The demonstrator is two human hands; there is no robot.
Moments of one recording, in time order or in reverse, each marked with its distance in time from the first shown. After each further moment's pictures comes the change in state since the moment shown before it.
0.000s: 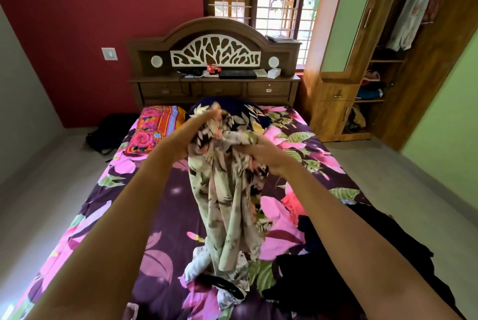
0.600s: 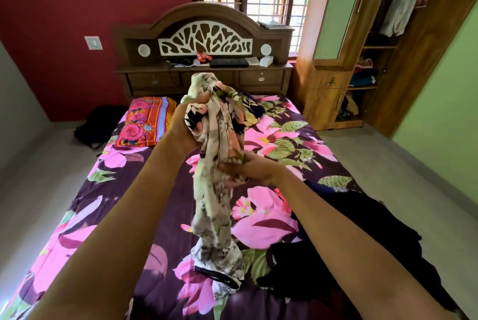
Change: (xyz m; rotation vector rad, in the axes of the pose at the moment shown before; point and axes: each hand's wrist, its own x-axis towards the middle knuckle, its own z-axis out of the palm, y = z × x) left_hand 0.016 0.002 0.035 -0.632 -0.006 0.085; right_hand -0.012 0.041 0.006 -0.021 -0.189 0.217
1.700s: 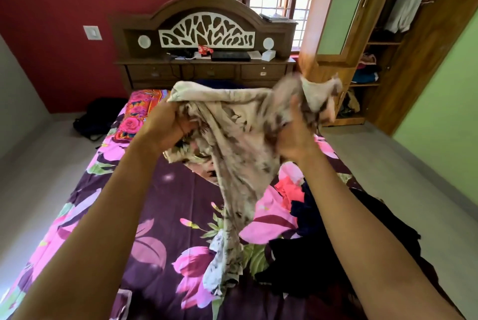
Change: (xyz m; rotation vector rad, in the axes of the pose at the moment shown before) left_hand 0.004 0.012 -0.047 0.228 0.116 0.169; right_hand -0.001 -0.004 -0.077 0.825 0.369 -0.111
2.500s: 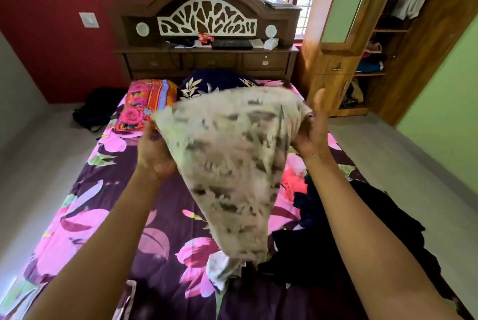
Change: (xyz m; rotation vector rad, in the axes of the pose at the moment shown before) left_hand -0.032 -0.054 -0.049 -0.323 0.127 -0.321; right_hand -0.020 0.003 0.007 0.237 -0.236 -0.176
